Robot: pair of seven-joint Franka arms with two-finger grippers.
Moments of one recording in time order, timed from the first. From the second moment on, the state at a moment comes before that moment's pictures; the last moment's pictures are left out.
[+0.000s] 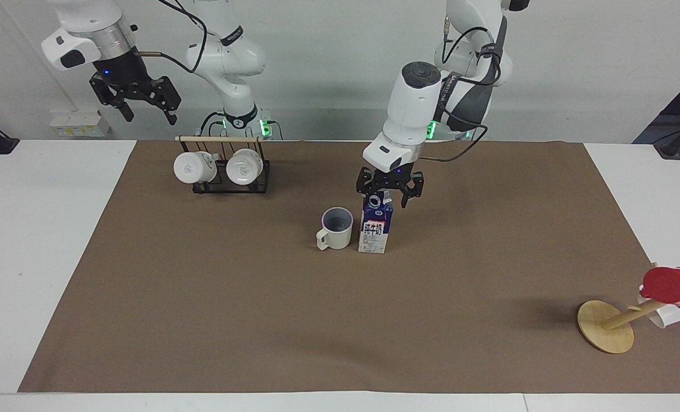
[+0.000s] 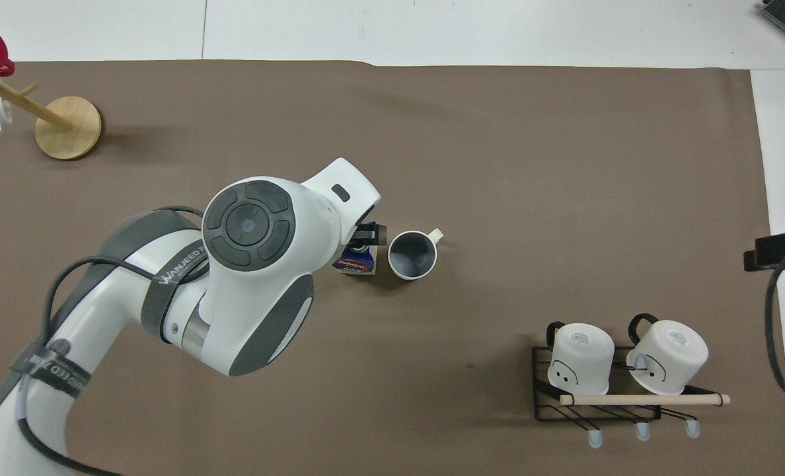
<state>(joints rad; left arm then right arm) -0.60 0.14 0.00 -1.81 -0.02 2.13 -0.51 0.03 -0.13 -0.07 -1.60 -0.01 1.43 0.07</state>
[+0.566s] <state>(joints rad) -0.45 -0.05 0.02 -1.80 -0.02 1.90 -0.36 0.03 -0.13 -0.07 -1.60 -0.01 1.43 0.07</state>
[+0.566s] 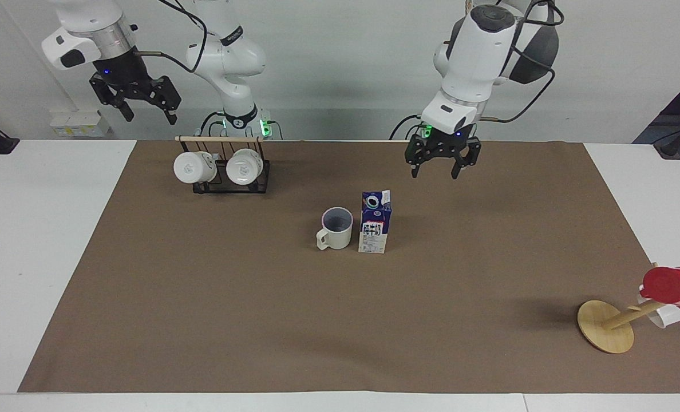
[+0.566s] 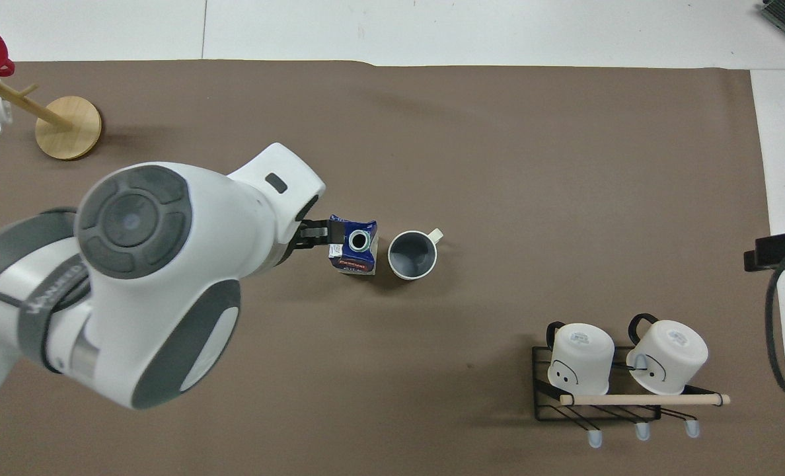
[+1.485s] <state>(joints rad) -0.09 -0.06 0.03 -1.51 0.00 1.54 0.06 0.03 -0.14 -0.07 -1.61 -0.01 1.43 0.05</state>
